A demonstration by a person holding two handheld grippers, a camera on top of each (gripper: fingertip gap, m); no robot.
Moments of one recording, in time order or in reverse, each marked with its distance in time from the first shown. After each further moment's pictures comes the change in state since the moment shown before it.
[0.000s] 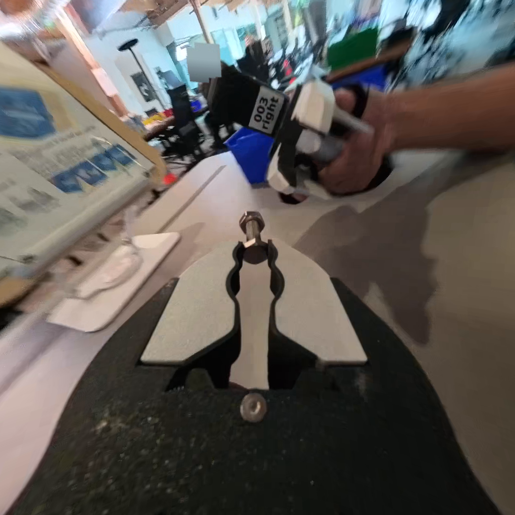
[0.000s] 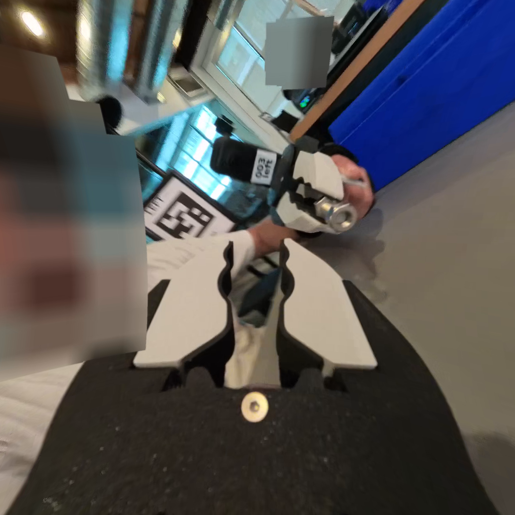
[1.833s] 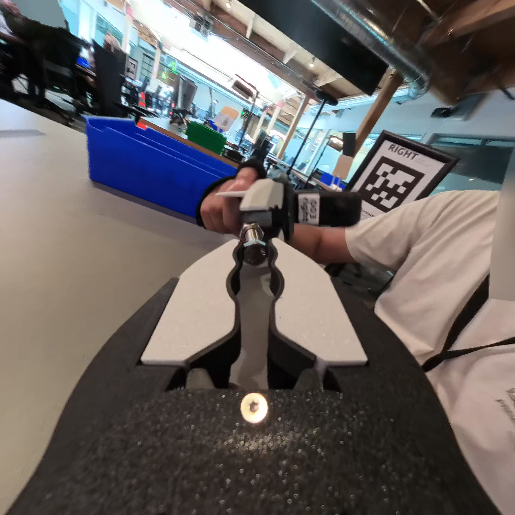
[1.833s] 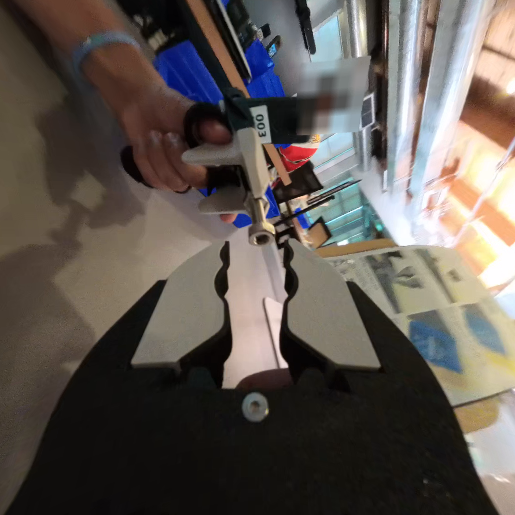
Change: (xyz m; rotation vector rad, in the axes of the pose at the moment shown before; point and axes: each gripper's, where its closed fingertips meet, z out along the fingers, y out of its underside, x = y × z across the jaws) left arm 0.026 -0.032 -0.016 0.219 0.577 -0.781; right arm 0.017 0.006 0.009 -0.238 0.920 -1.814
